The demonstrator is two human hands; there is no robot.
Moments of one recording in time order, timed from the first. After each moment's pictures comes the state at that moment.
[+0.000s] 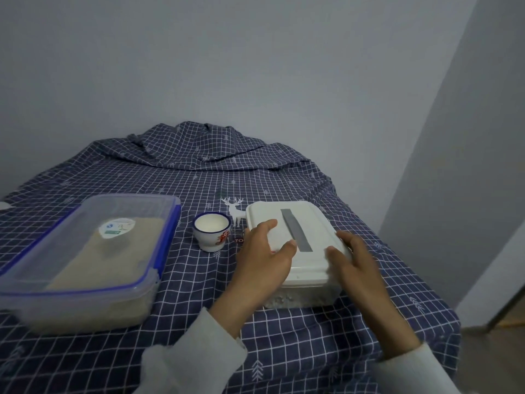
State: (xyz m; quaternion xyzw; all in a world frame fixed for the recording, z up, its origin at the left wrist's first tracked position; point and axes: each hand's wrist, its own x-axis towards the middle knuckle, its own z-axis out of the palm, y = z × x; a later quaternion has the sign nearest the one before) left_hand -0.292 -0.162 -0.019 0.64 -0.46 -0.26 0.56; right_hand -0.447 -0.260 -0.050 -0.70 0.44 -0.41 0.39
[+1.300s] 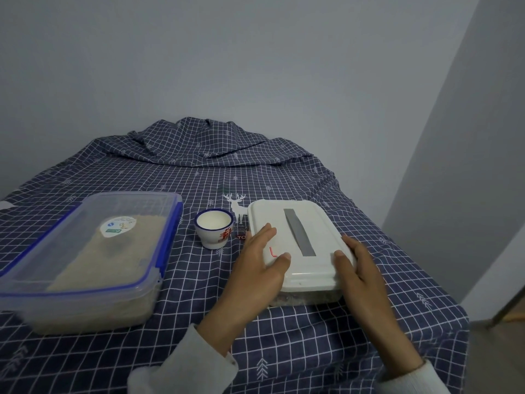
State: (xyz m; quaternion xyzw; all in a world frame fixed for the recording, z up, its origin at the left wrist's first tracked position) left_hand -0.283 -0.146 -0.037 0.62 -0.48 -0.28 0.56; right_hand -0.453 -0.243 -0.071 -0.71 0.42 -0.43 0.37
